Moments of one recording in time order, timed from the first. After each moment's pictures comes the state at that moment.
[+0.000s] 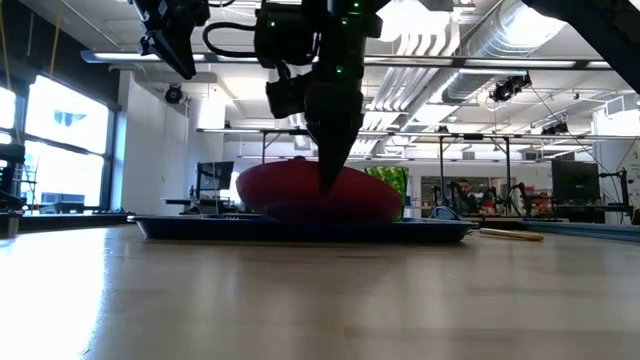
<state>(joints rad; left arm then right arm) 0.61 1.15 1.34 -1.19 -0.04 -0.09 -0.05 2.22 1.93 -1.13 -0.01 -0.01</state>
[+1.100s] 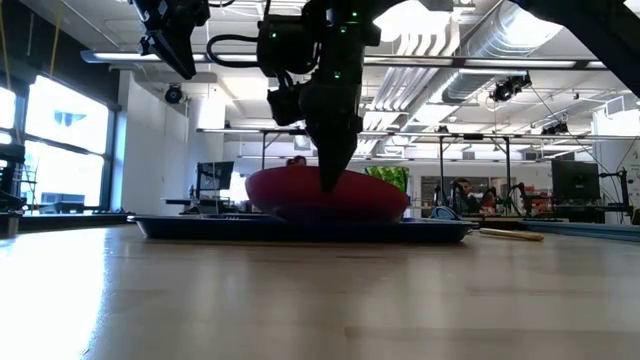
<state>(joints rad) 0.61 1.15 1.34 -1.19 -0.04 -0.09 -0.08 2.23 1.93 -1.13 -0.06 0.04</state>
